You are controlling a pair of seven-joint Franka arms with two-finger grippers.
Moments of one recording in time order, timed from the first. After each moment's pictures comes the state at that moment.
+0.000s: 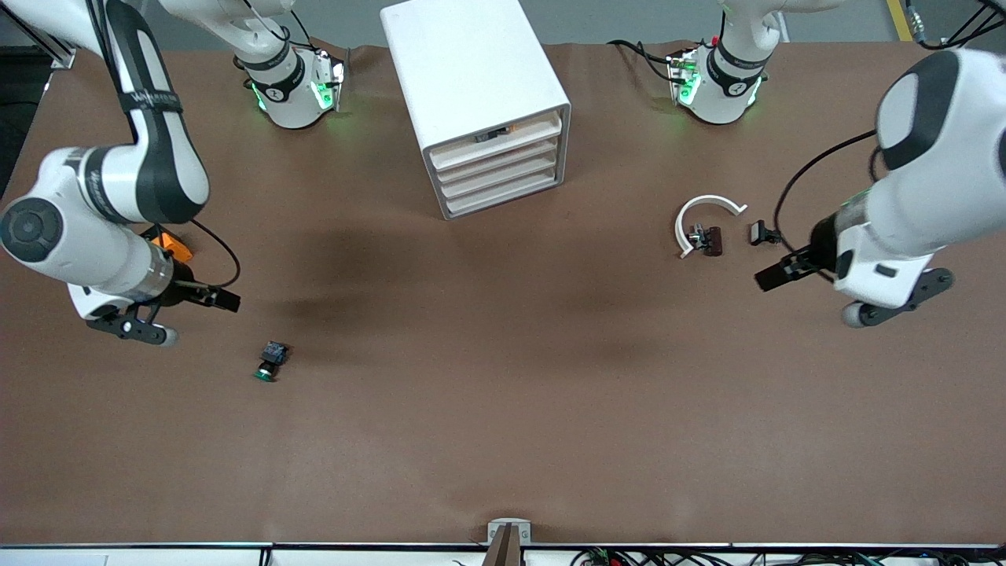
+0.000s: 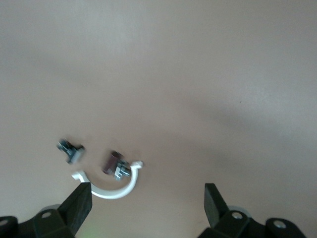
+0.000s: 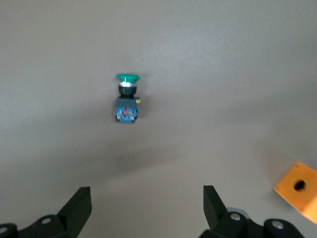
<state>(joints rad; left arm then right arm) -0.09 0.27 -0.14 -1.49 -0.03 1.63 -0.72 0.06 0.27 -0.04 -1.91 0.00 2.11 0.27</state>
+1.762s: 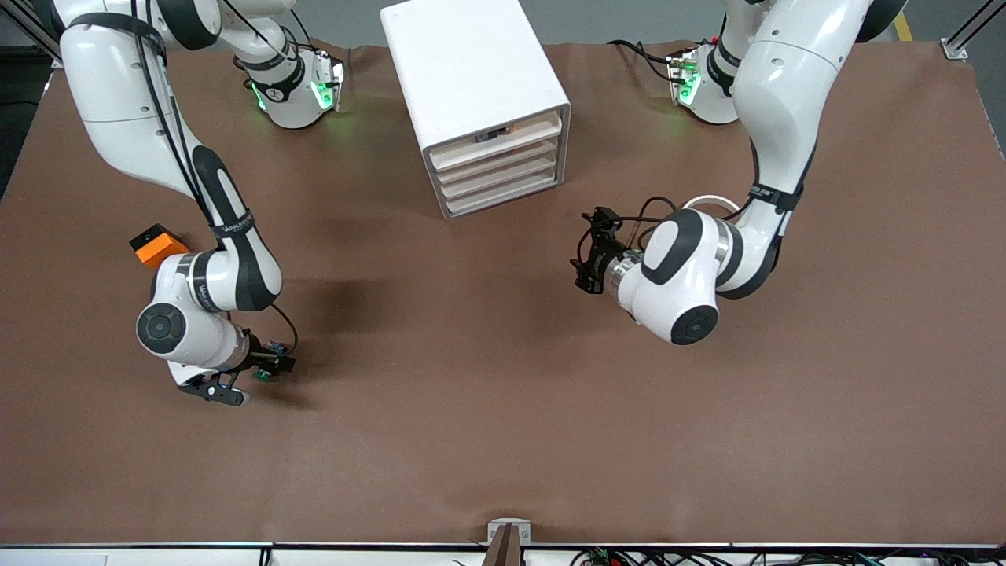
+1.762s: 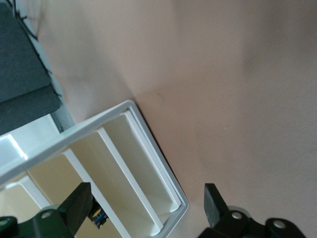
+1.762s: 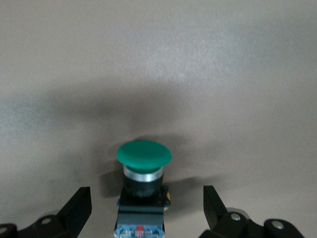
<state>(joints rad) -0.33 0.68 -0.15 -1.49 -0.57 1.57 -1.80 0.09 0.70 -0.05 -1.71 0.00 2.36 0.31</state>
